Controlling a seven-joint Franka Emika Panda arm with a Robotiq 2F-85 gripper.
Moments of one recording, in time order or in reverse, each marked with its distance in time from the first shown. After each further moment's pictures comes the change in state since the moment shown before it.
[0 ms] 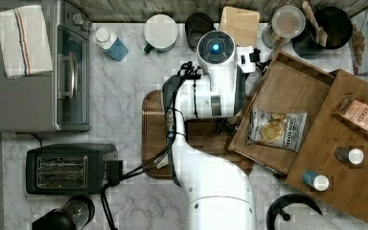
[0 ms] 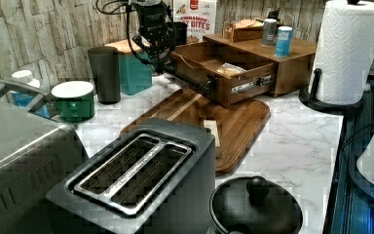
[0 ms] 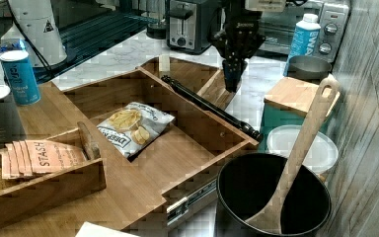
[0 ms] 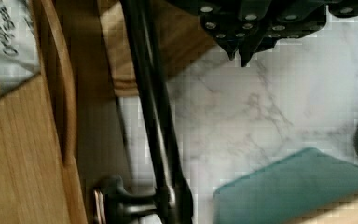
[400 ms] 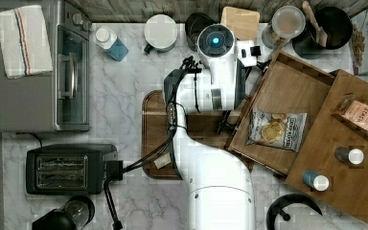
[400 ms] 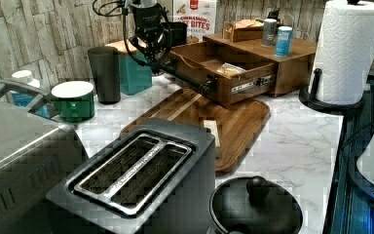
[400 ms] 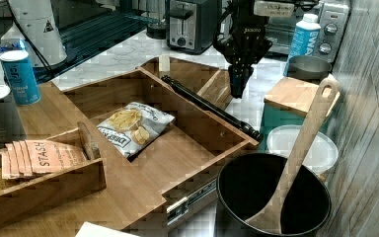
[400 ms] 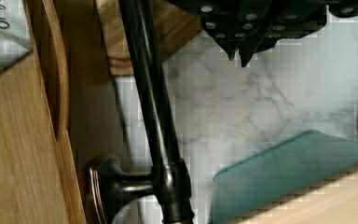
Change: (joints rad) arm 0.003 0.052 -0.007 0.069 -0.018 -0.038 0.000
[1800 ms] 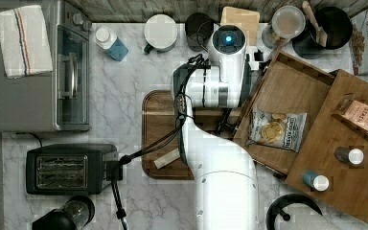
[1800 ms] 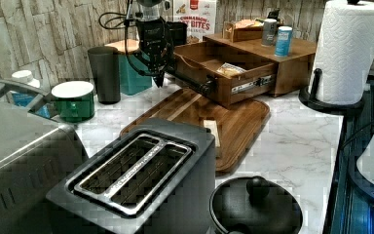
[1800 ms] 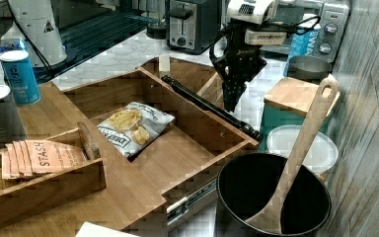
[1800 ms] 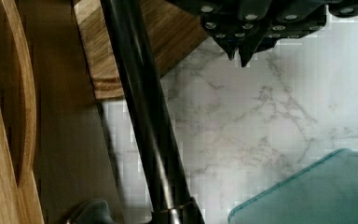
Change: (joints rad) arm -0.035 0.073 0.008 0.021 0.104 0.000 -0.014
